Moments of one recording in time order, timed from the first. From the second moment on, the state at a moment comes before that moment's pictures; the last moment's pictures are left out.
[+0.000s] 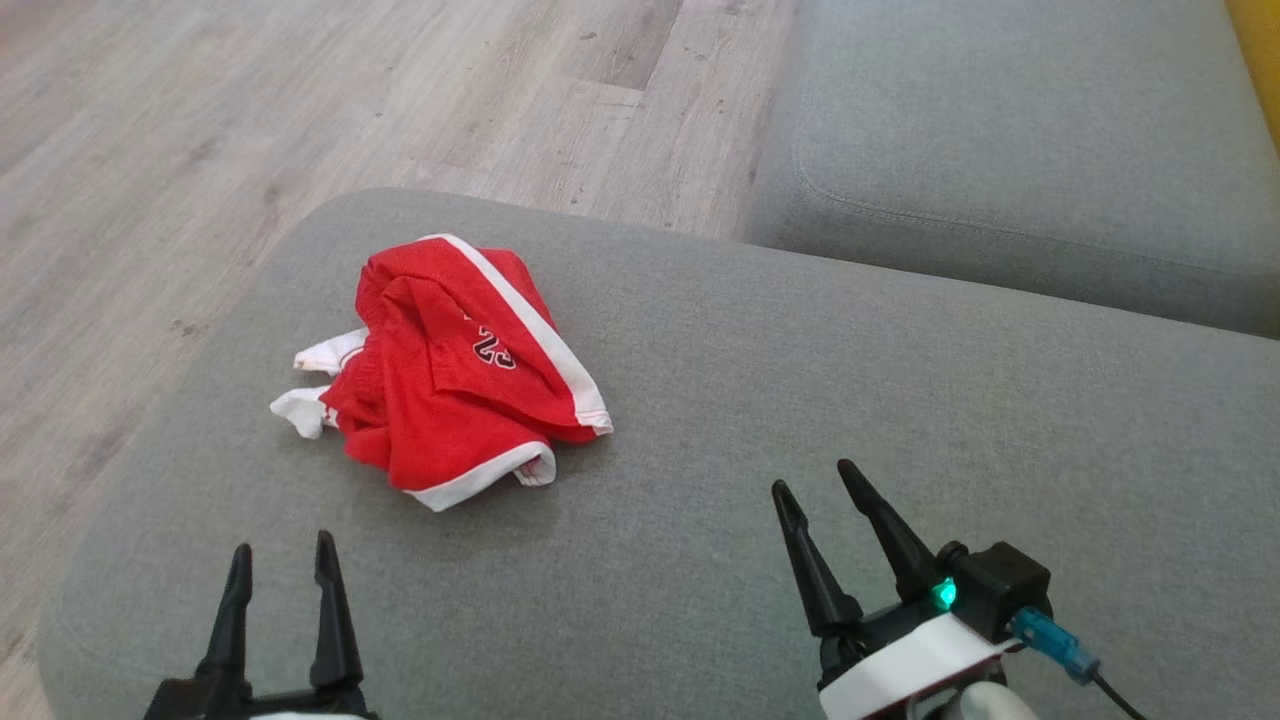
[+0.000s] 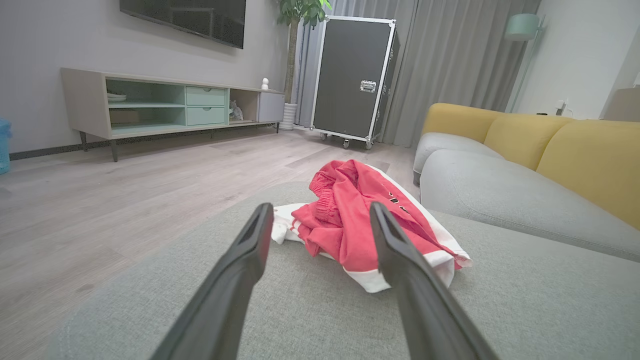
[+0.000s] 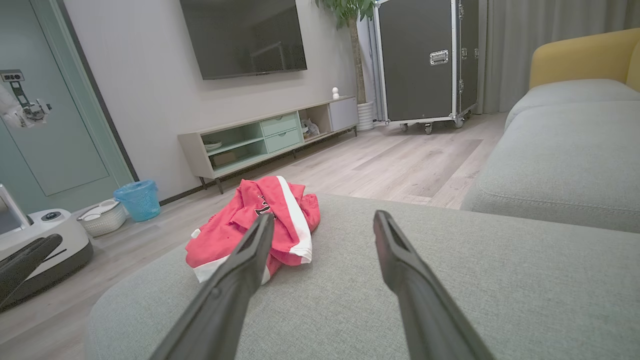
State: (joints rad) left arm 0.15 0.05 -0.01 0.16 -0.18 -0.04 -0.25; right arm -0.01 -0.04 0.39 0.26 0.29 0.13 -0.25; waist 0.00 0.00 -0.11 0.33
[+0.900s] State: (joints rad) left arm -0.69 0.41 -0.32 0.50 -0.31 -0.13 0.29; right arm -0.18 -0.05 0.32 0.22 0.23 0.13 -0.25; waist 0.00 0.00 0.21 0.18
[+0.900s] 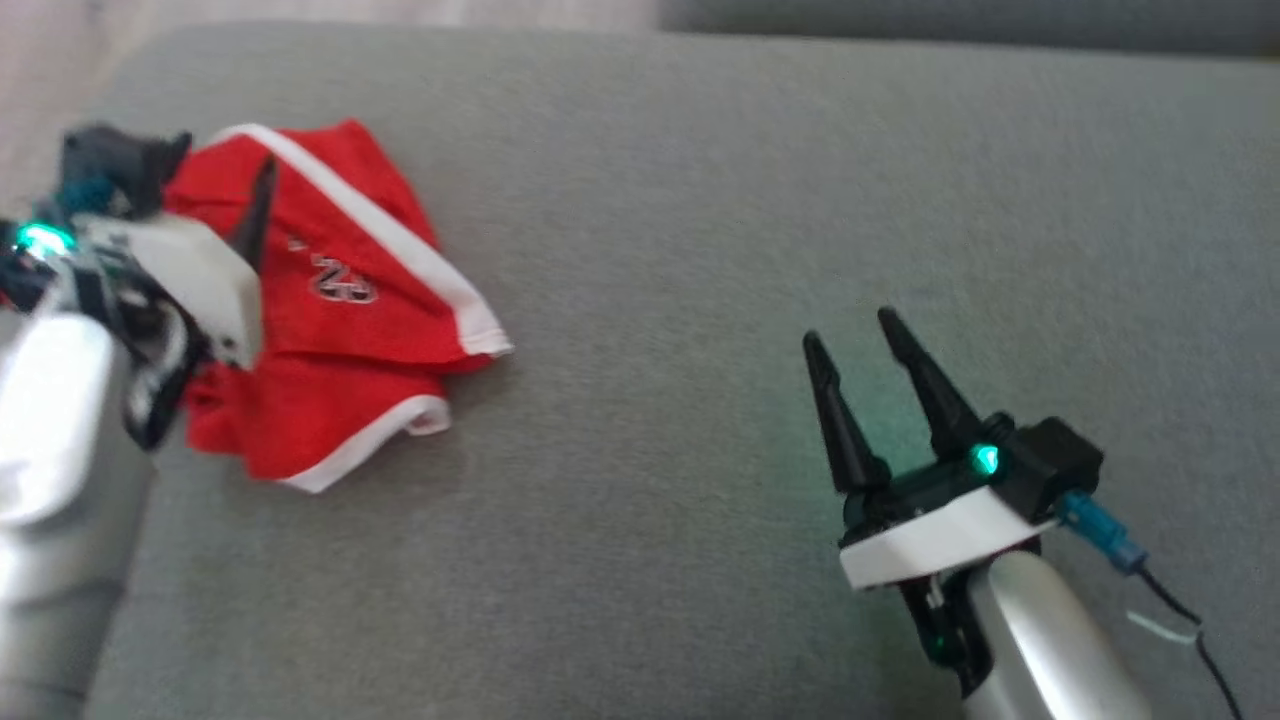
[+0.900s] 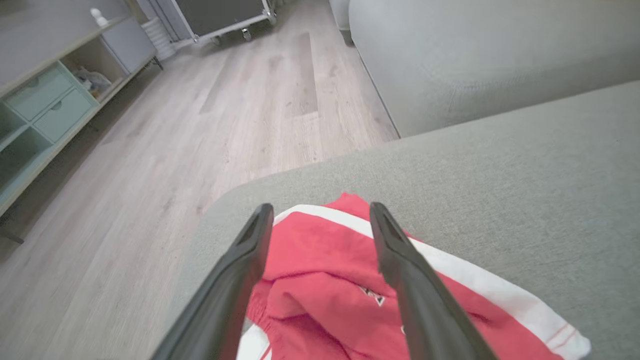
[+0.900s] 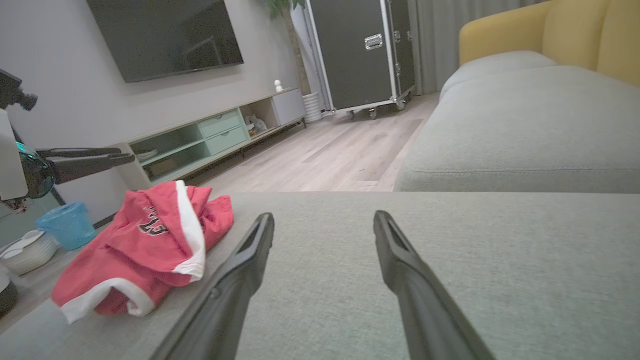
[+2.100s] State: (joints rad) left arm -0.88 0.53 -0.51 0.42 -0.64 -0.08 -0.03; right arm -0.18 -0.05 0.29 0.21 0.26 0.13 -0.25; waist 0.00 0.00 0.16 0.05
